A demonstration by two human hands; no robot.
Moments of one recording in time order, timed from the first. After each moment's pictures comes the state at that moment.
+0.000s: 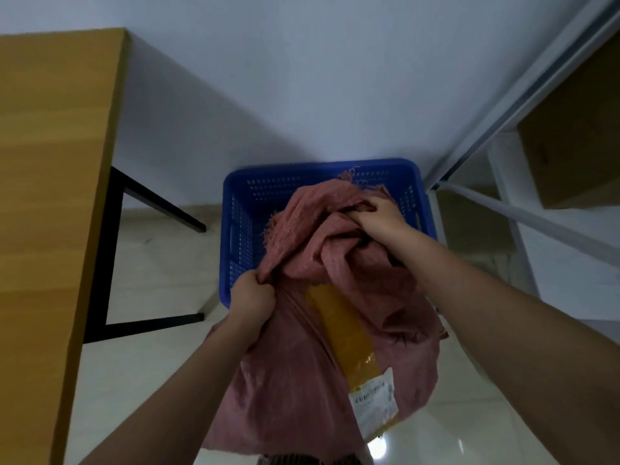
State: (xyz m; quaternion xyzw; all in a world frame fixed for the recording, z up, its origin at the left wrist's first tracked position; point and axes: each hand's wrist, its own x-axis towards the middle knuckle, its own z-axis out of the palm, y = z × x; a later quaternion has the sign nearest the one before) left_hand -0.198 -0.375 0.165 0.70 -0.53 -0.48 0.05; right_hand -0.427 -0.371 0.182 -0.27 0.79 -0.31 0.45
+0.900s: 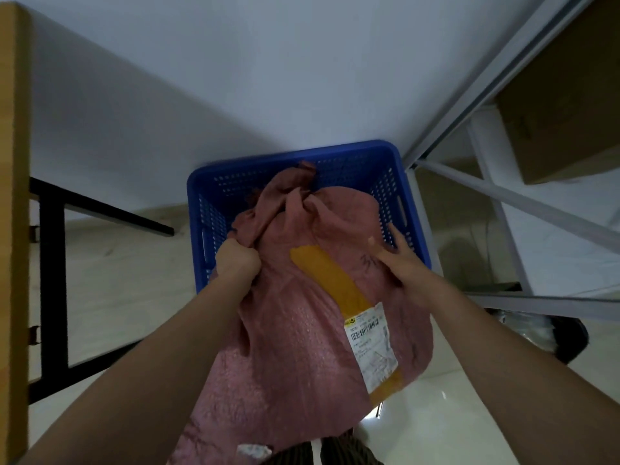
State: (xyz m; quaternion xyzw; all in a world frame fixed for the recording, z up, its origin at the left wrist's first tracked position) left_hand -0.248 -0.465 0.119 0.72 -0.55 -0.43 -0.01; right_hand -0.454 -0.299 0.109 -0.07 0.76 -0.35 0.54
